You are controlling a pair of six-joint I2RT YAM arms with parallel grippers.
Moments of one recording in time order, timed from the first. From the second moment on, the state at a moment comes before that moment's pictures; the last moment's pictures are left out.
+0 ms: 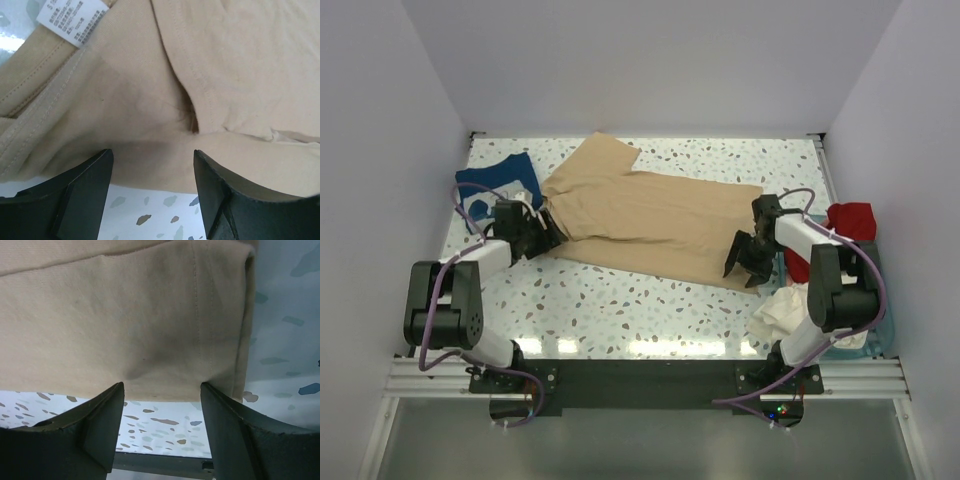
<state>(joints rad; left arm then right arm) 0.01 1.52 0.68 0.01 0.26 -0.48 0.08 1.64 0.95 -0.75 -0.14 0.51</state>
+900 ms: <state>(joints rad) 0.03 1.08 0.52 -0.22 0.03 -0.48 0.09 1.62 0.90 -0.80 -0.05 0.47</state>
